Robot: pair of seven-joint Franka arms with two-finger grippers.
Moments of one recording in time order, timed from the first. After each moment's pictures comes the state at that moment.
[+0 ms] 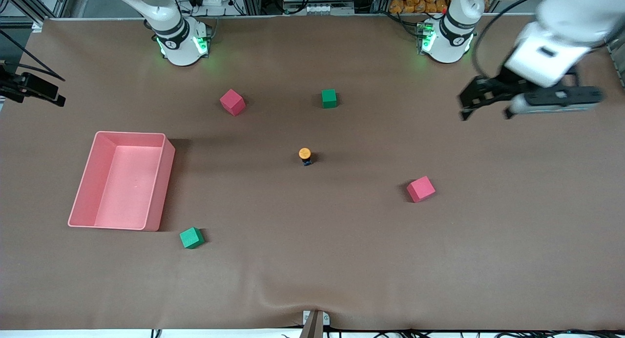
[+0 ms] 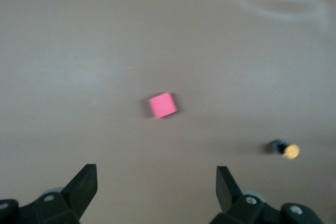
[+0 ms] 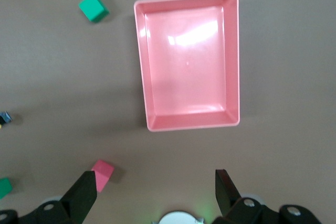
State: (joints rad) left arm -0.44 -0.02 0.19 -1.53 -0.02 1.64 -0.26; right arm -0.02 -0.02 -0.07 -1.54 0.03 1.44 0.03
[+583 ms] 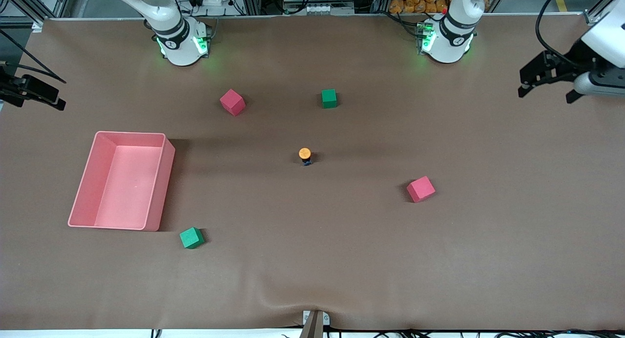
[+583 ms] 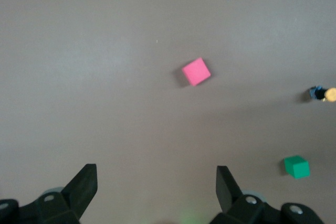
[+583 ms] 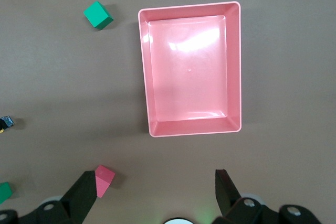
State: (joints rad) left arm -0.31 -0.06 0.17 -1.52 -0.02 1.47 -0.01; right arm -0.02 -0.02 -0.07 -1.54 0.03 1.44 0.03
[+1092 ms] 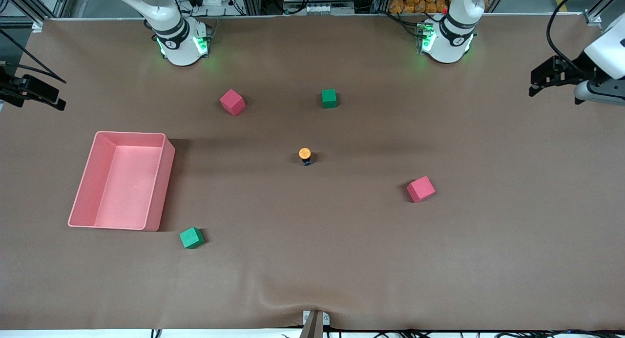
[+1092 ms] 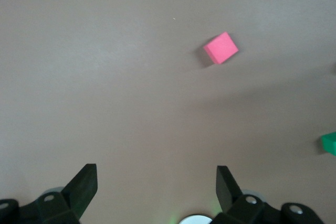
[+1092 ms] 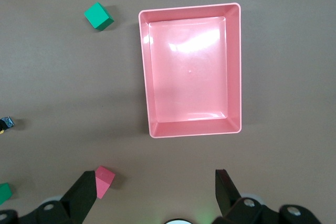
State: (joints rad) left arm -0.23 -0.09 0.18 -1.66 0.04 1.54 0.18; right arm -0.02 -0.02 -0.07 -1.54 0.03 1.45 0.03
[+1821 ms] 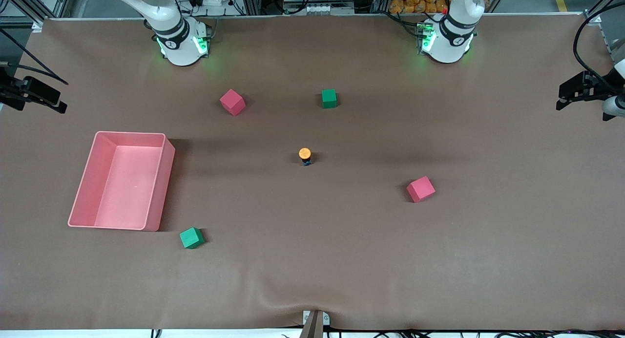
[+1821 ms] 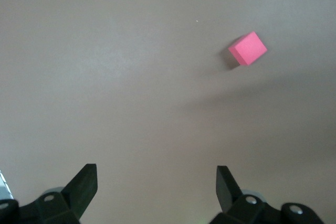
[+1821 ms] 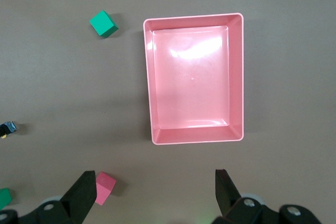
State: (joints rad) left arm -0.18 -0.05 0.22 -1.65 0.04 1.59 0.28; right arm 0.00 -0.02 -0.07 -1.54 0.03 1.48 0.03
